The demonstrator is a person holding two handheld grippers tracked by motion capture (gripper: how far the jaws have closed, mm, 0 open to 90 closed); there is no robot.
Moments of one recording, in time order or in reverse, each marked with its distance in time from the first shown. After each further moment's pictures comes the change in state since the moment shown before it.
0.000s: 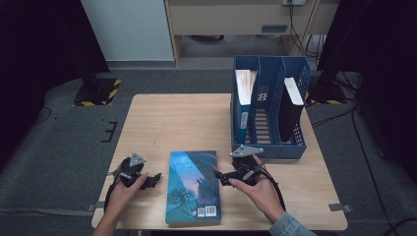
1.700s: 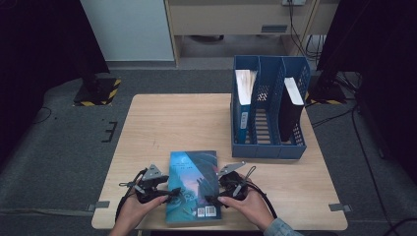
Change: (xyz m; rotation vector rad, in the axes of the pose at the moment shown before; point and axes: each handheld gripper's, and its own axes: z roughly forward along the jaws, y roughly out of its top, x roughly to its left) left arm -0.082 0.014 -0.031 -0.019 -0.262 0.048; right arm 0.028 -0.040 0.036 0.218 0.201 -0.024
